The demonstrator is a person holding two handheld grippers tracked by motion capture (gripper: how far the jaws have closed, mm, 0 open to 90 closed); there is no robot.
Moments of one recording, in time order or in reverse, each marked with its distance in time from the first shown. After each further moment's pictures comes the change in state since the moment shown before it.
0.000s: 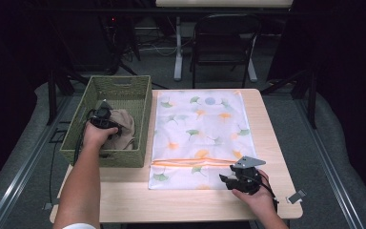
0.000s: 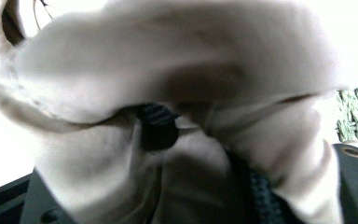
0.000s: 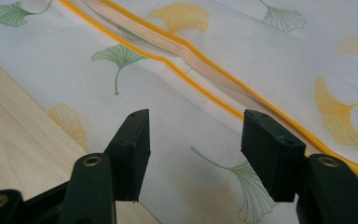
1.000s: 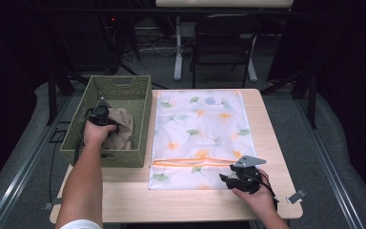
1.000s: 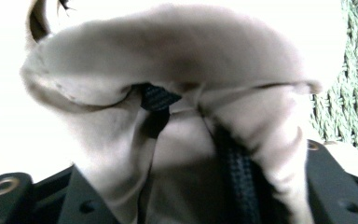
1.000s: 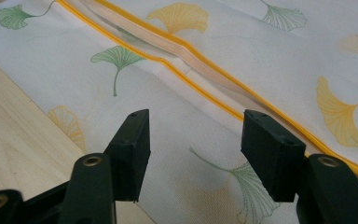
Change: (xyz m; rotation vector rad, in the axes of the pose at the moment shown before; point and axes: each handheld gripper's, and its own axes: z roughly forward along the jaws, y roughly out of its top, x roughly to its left) left arm 0.001 0.003 -0.006 -0.021 -0.002 -0.073; right arm -0.004 0.000 0.001 -0.004 0.011 0.009
